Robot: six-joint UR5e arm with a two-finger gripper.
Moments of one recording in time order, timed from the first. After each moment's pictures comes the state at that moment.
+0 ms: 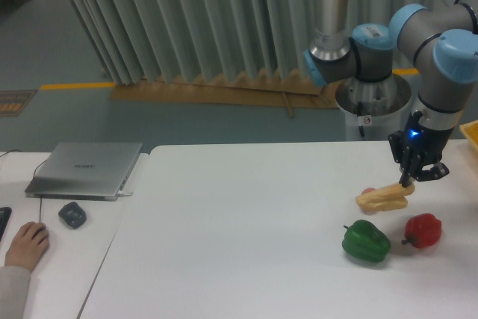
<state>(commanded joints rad) 2.50 -1.80 -1.51 -1.47 1.39 1.26</state>
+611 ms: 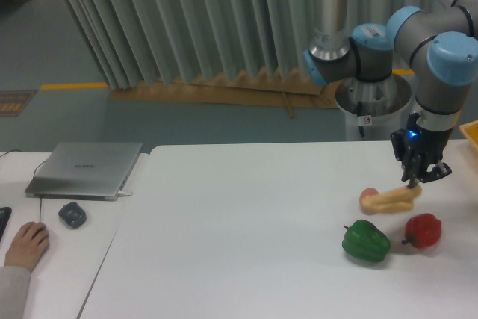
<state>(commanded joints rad) 2.51 -1.79 -1.52 -1.47 1.43 1.29</state>
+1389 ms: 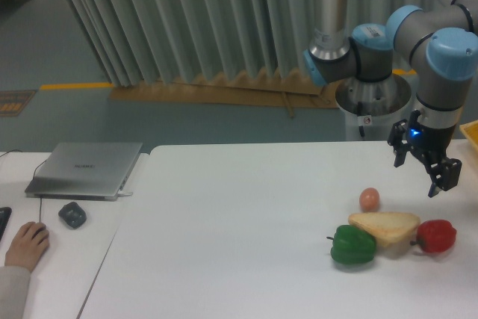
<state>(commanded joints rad) 2.49 -1.79 -1.51 -1.42 1.50 1.31</state>
